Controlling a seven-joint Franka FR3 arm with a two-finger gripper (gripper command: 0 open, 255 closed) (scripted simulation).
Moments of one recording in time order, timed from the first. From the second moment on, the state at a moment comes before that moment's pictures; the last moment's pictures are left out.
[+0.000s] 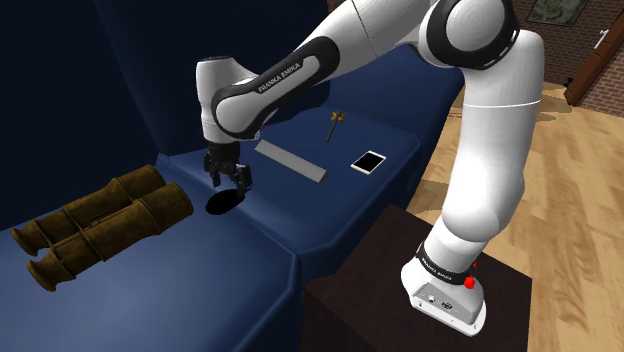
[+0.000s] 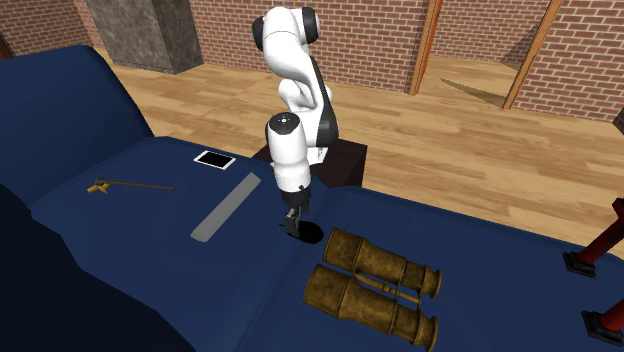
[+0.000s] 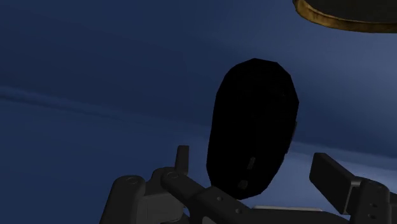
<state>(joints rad) -0.10 0.33 0.56 -1.96 -0.12 2.21 1.92</state>
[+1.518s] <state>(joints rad) -0.10 0.34 0.56 -1.95 -0.12 2.20 1.93</state>
